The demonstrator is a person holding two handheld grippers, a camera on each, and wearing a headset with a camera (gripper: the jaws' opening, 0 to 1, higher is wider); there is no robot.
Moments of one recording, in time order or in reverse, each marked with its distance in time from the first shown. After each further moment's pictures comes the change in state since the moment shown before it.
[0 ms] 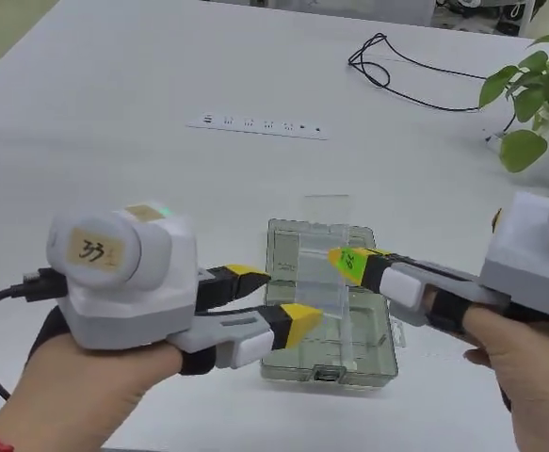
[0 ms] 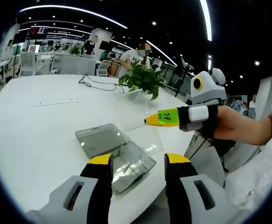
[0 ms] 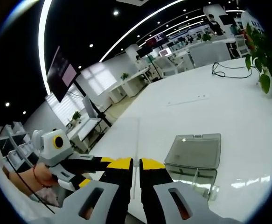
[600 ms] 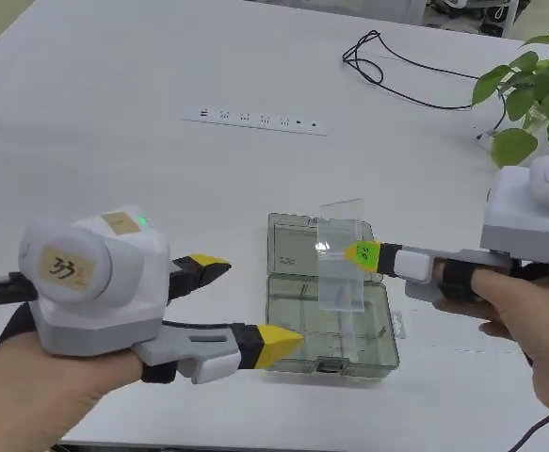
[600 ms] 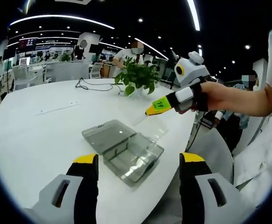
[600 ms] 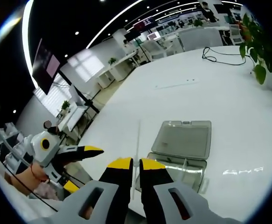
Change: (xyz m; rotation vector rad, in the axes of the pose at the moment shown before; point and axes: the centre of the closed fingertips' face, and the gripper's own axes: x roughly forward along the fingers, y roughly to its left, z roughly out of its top) left arm -0.018 0.021 -0.020 0.140 0.023 -0.031; right arm 0.010 -0.029 -0.017 0.052 0.191 -0.115
